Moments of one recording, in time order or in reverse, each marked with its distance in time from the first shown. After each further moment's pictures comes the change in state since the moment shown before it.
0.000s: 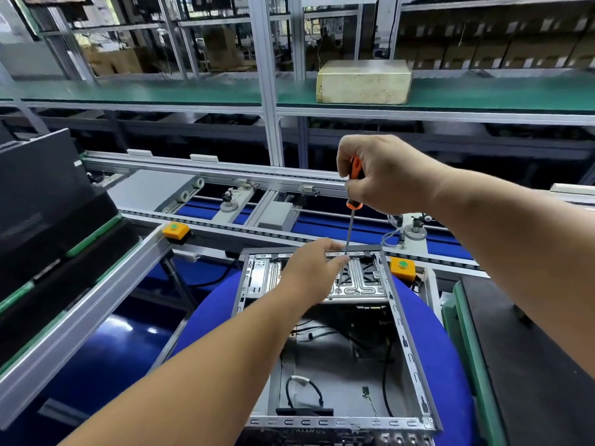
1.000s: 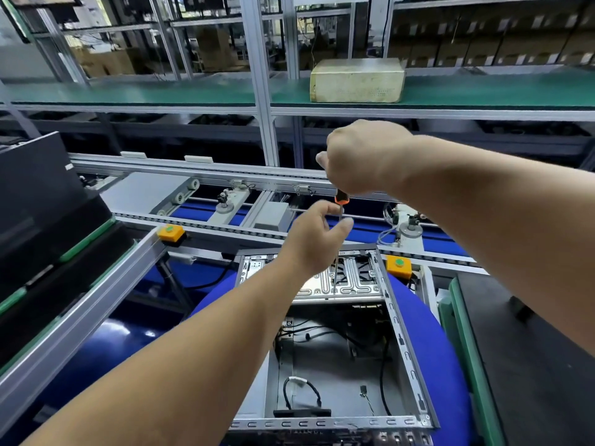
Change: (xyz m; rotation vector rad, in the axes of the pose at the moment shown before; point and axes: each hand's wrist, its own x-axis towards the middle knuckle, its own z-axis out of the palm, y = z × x) left_hand 0.026 0.035 -0.017 -0.172 0.103 0.170; right_hand 0.034 -0.026 -0.005 -0.533 -0.145 0.151
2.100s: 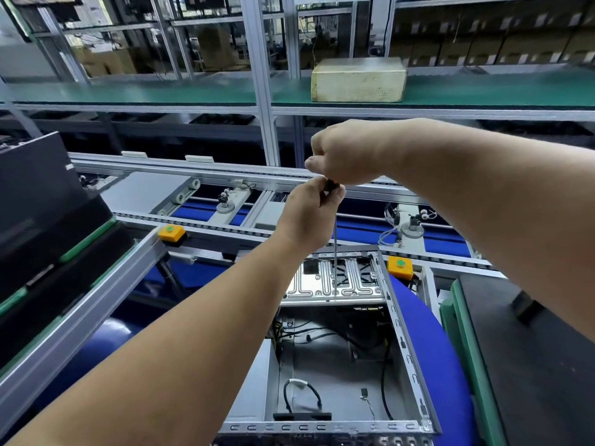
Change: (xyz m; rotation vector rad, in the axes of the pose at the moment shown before) left_hand 0.024 0.027 -0.023 0.046 0.098 0.074; right_hand 0.020 0.001 -0.003 0.115 -0.146 -0.105
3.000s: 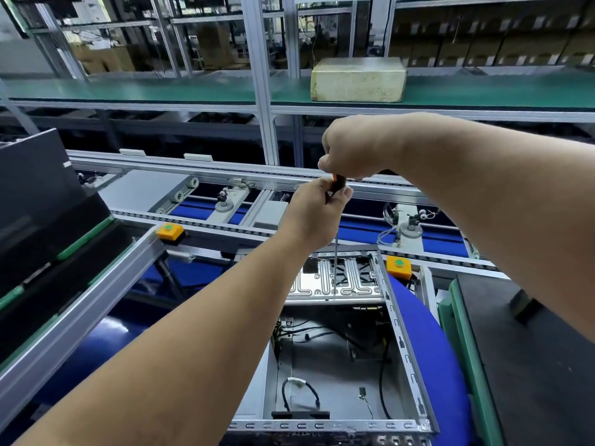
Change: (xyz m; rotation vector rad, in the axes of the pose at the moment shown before) left_hand 0.007 -0.006 0.010 0.020 -0.019 -0.032; right_hand -0.002 -0.005 -0.010 -0.065 -0.106 0.142
